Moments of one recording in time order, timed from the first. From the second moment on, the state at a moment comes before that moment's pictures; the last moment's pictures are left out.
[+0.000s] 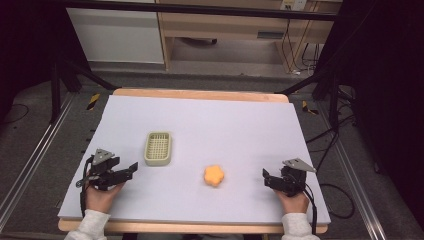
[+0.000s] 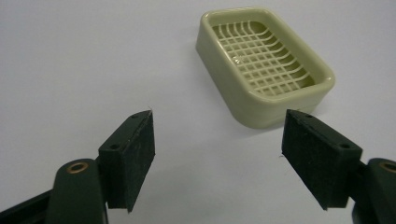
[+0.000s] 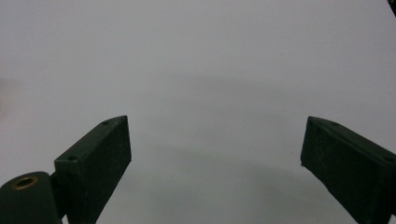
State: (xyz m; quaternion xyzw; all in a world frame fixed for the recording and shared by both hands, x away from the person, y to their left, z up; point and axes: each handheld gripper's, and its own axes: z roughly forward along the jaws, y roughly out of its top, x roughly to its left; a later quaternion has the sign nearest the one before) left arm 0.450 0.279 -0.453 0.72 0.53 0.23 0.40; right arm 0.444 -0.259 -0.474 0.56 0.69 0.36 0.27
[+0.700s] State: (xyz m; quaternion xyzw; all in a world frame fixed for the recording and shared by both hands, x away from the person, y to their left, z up) left arm 0.443 0.255 -0.436 0.72 0.50 0.22 0.42; right arm 0.442 -0.261 -0.471 0.56 0.69 0.36 0.28
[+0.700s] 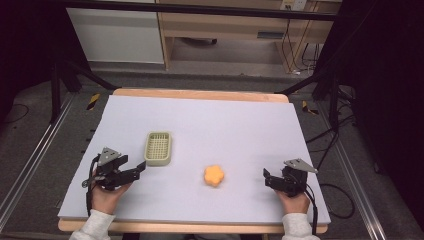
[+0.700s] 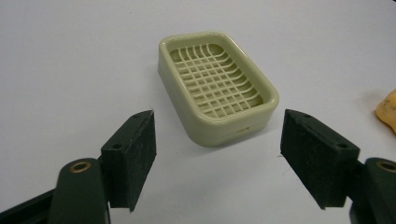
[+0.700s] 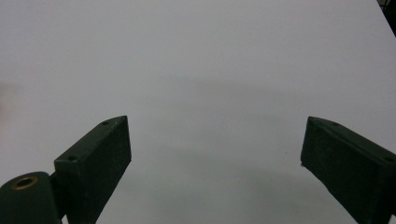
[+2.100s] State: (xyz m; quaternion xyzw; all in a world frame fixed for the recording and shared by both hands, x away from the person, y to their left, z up) left arm 0.453 0.197 -0.414 0.77 0.44 0.22 0.42; right arm 0.443 -0.258 -0.472 0.56 0.69 0.36 0.29
